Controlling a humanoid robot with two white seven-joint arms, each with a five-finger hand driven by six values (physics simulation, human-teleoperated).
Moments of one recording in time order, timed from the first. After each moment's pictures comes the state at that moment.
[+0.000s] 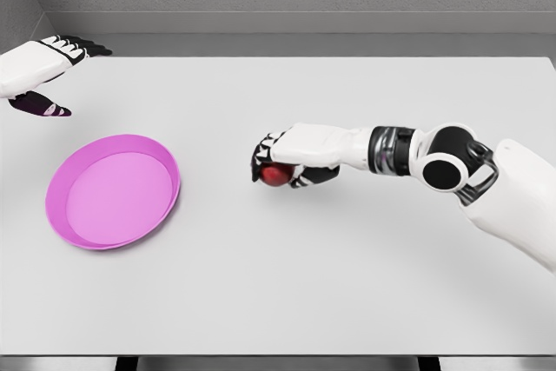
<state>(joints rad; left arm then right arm) -0.71 0.90 -0.65 -1.13 -0.38 -0.61 -0.14 -0.75 -0.57 0.90 -1.69 0.28 -0.16 0.61</state>
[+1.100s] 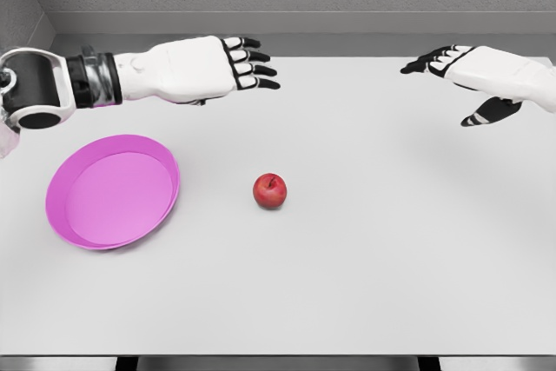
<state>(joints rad) -1.01 0.70 -1.01 -1.49 -0.69 -0.61 -0.14 -0.59 -0.87 0.41 -1.53 0.28 -0.45 0.60</state>
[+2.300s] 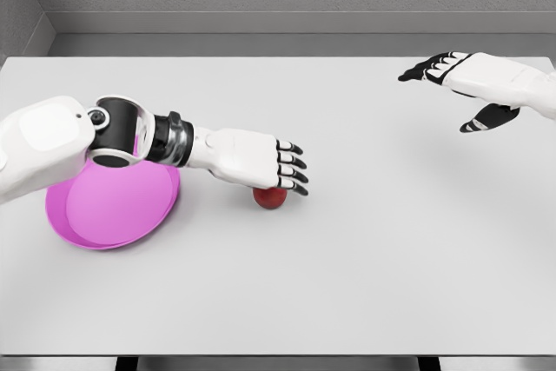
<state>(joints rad) -1.15 0.61 -1.41 -1.49 -0.65 -0.61 -0.21 -0.58 -0.88 0.41 -1.54 0.28 -0.45 0.61</state>
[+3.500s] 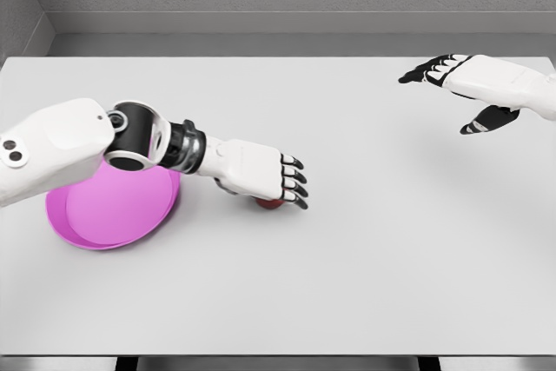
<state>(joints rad) -1.19 0.56 -1.50 -1.44 -0.62 -0.61 -0.25 -0.57 -0.88 0.41 -1.54 0.28 -0.45 0.61</state>
